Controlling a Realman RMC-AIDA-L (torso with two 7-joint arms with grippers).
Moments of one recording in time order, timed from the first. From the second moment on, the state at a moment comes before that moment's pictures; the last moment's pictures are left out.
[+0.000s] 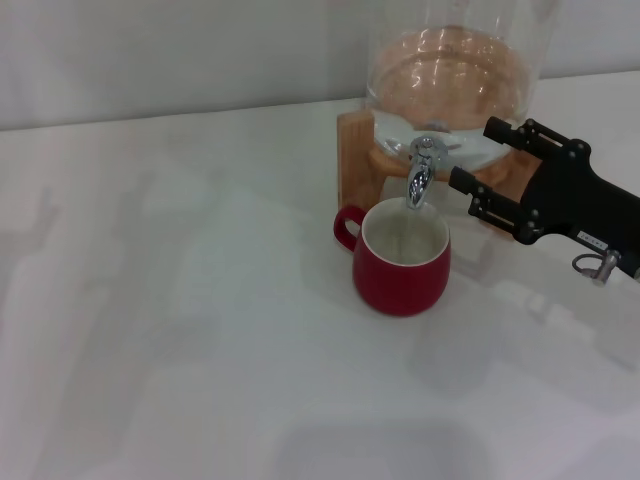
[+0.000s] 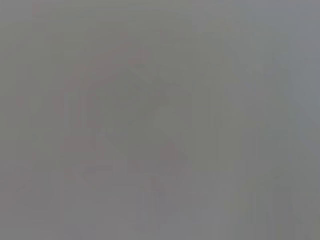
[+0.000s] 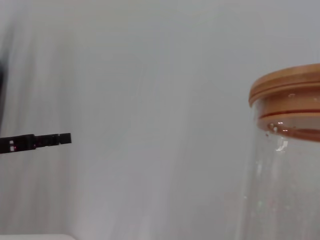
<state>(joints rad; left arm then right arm) -0.20 -2.08 -1.56 -0.72 -0.05 -1.01 2.79 0.35 2.00 2.06 0.33 -1.01 1.51 -2.61</state>
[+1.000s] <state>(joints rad) -0.20 -2.08 -1.56 -0.72 -0.05 -1.01 2.79 0.35 2.00 2.09 0.33 -0.99 1.46 -2.62</state>
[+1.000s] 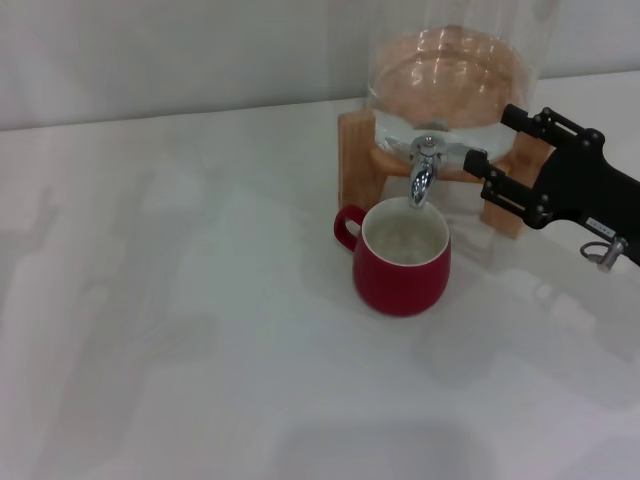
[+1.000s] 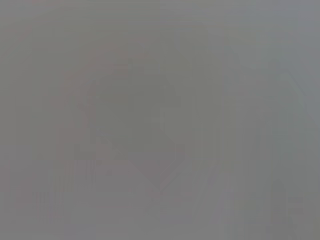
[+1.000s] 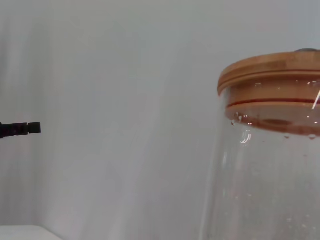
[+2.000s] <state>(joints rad) -0.20 -2.08 -1.56 -0.72 -0.05 -1.00 2.79 0.28 2.00 2.10 0.33 -1.00 1.53 -2.63</state>
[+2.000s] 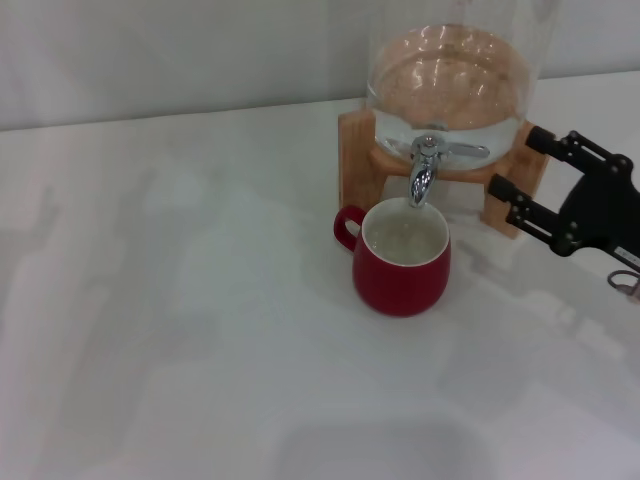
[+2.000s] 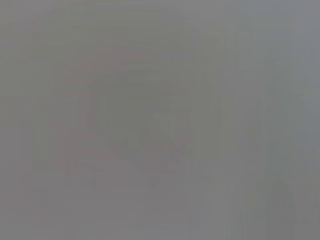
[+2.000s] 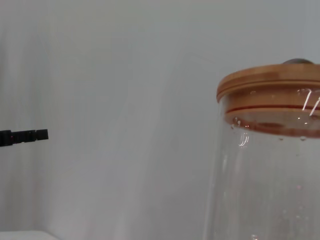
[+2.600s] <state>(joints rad) -0.20 -2.08 -1.56 -0.72 -0.05 -1.00 2.79 0.24 1.97 2.28 0.34 -0.99 1.57 -2.64</state>
